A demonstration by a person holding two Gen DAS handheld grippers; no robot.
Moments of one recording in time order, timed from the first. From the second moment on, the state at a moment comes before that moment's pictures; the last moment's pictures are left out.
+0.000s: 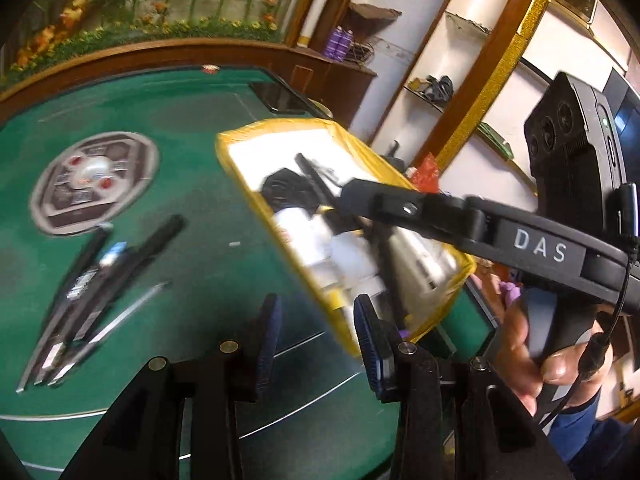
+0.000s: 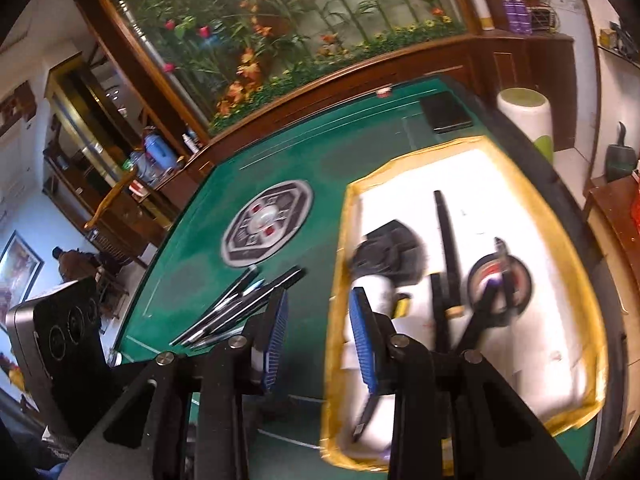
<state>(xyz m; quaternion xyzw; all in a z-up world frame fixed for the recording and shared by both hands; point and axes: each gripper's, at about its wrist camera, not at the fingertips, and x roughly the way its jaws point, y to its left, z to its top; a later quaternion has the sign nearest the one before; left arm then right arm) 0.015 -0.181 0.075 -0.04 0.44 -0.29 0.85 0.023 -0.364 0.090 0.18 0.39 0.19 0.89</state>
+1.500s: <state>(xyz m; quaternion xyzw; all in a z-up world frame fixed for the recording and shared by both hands) 0.101 0.011 0.011 -0.07 0.48 -0.06 0.87 0.041 -0.239 0.031 0.11 0.49 0.25 0.83</state>
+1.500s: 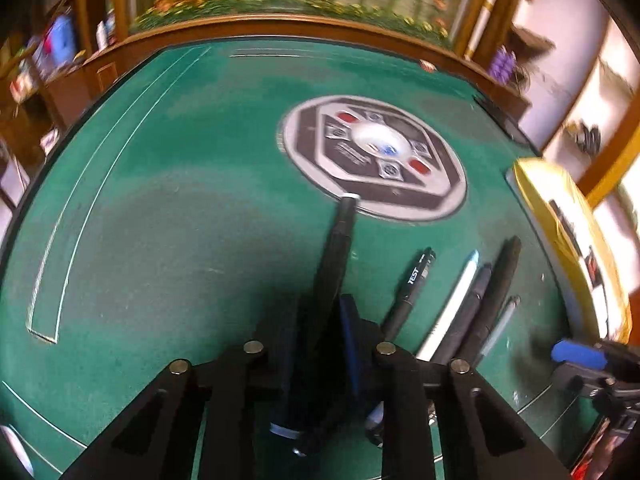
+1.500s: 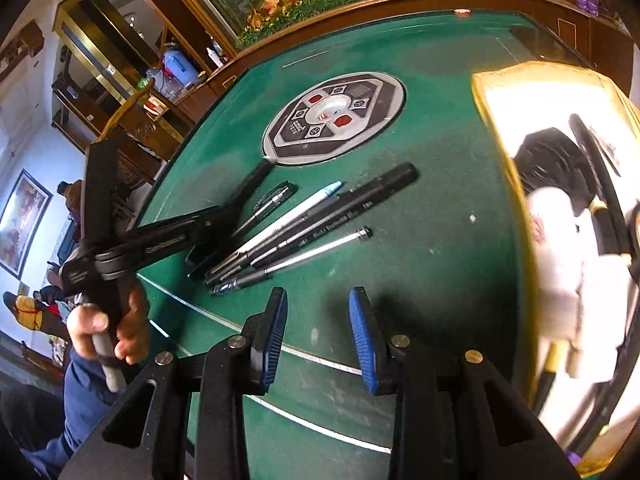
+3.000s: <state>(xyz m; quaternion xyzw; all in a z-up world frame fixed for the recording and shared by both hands) 0.095 0.030 0.016 -0.10 0.43 -0.03 0.90 0.112 -0.154 0.024 0.12 0.41 0.30 0.85</state>
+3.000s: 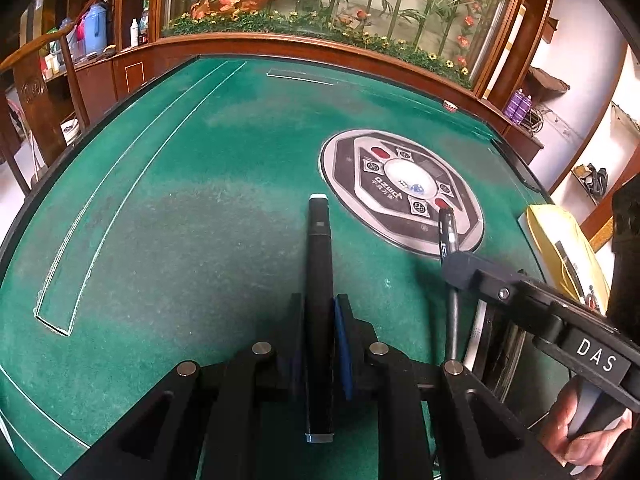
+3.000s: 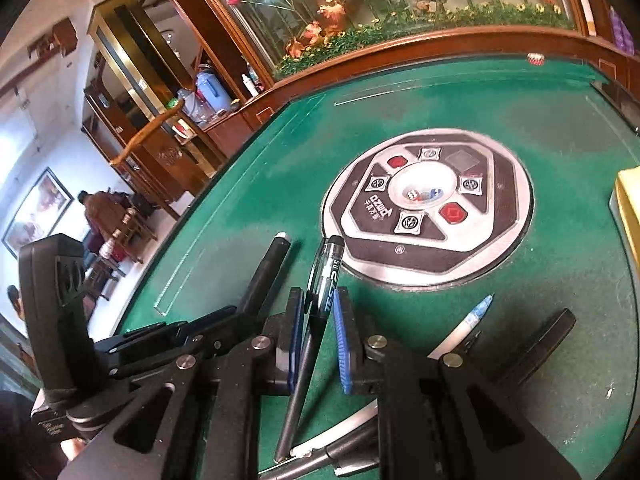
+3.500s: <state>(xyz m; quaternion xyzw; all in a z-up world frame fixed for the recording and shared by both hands) 0.093 0.021 0.021 -0.07 0.41 -0.01 0.91 0.111 -0.167 0.042 0.16 0.39 0.32 0.85</state>
